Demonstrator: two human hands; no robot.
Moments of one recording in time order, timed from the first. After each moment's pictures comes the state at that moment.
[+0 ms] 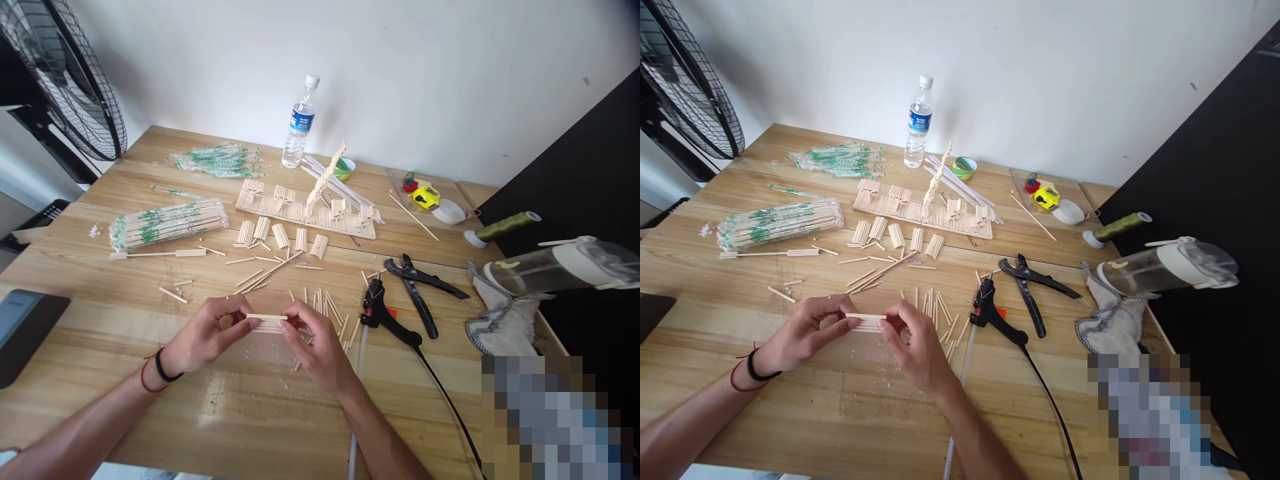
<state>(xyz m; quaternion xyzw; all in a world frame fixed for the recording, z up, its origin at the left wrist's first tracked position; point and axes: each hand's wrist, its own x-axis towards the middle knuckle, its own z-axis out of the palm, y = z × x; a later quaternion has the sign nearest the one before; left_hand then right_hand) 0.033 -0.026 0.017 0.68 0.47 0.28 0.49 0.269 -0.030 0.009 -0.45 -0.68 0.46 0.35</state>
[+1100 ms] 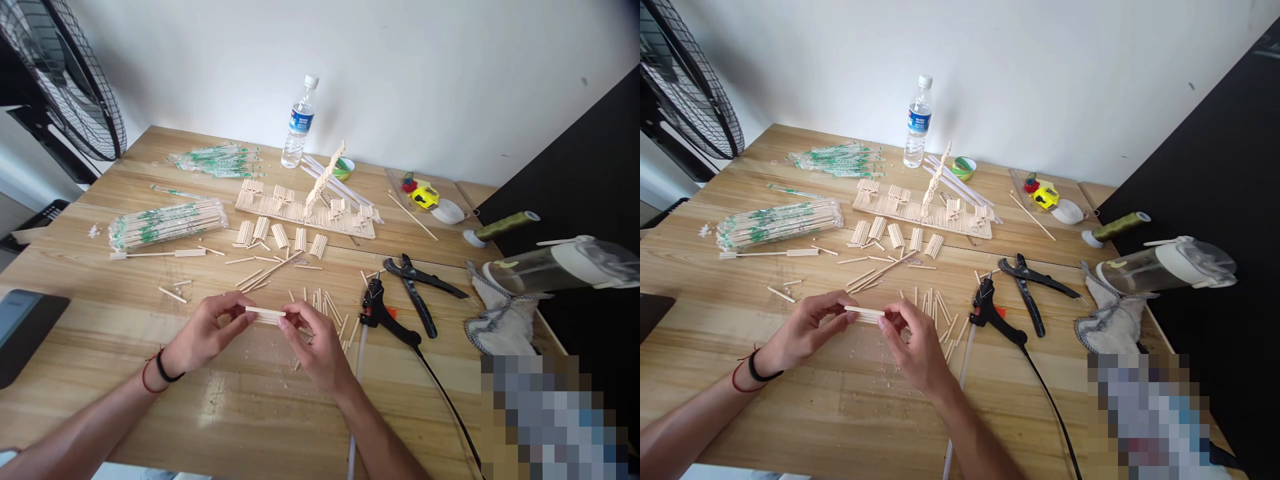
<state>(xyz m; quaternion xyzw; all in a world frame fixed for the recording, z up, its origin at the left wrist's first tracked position) 0.035 -0.026 0.014 0.66 0.48 0.32 0.48 0.266 -0.032 0.008 -0.47 -0.66 0.46 0.38</state>
